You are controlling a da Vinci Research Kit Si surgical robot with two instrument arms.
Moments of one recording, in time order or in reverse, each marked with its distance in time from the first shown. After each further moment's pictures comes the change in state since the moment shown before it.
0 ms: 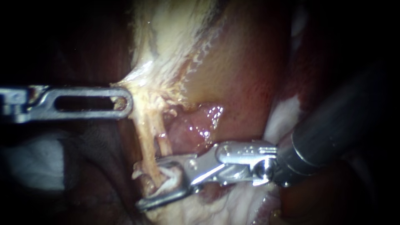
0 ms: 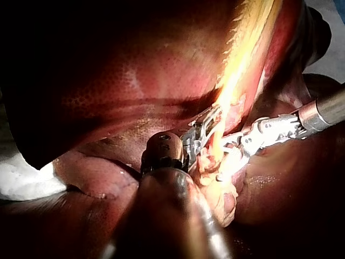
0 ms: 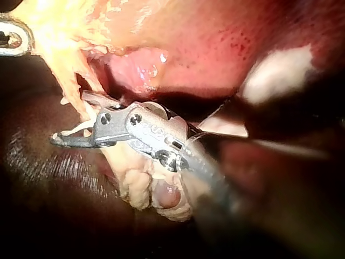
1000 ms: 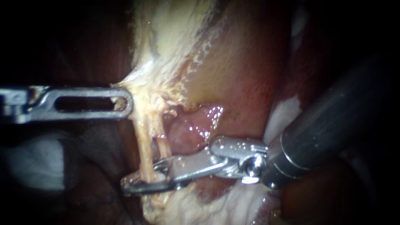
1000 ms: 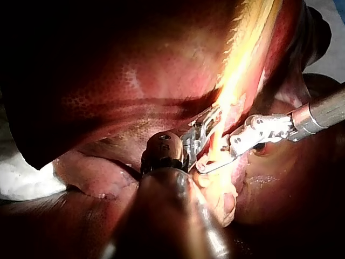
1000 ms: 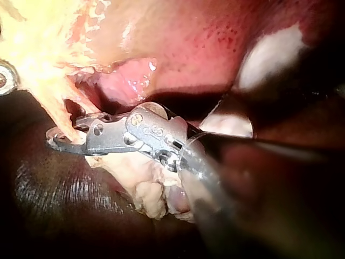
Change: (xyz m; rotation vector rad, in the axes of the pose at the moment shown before) right arm -0.001 0.002 0.000 0.019 0.010 0.091; left arm 0.000 0.000 0.000 -0.001 -0.001 0.000
